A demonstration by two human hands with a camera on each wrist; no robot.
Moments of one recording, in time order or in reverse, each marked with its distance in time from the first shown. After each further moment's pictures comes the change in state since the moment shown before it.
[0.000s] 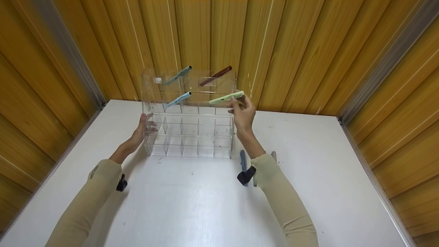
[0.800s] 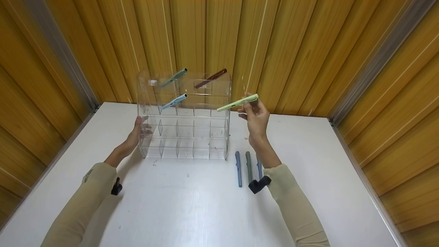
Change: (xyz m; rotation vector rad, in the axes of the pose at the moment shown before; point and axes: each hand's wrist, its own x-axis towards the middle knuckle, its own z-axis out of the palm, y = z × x) left_hand -0.001 -0.002 0.000 0.015 -0.026 -0.009; right_hand -0.018 -0.026 -0.050 0.107 0.013 0.036
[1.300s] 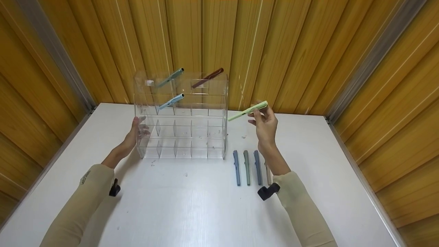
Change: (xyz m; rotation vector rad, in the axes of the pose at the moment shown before) left_hand 0.000 -0.003 0.000 -0.028 0.002 0.043; right_hand -0.013 0.002 -0.035 -0.041 0.026 0.004
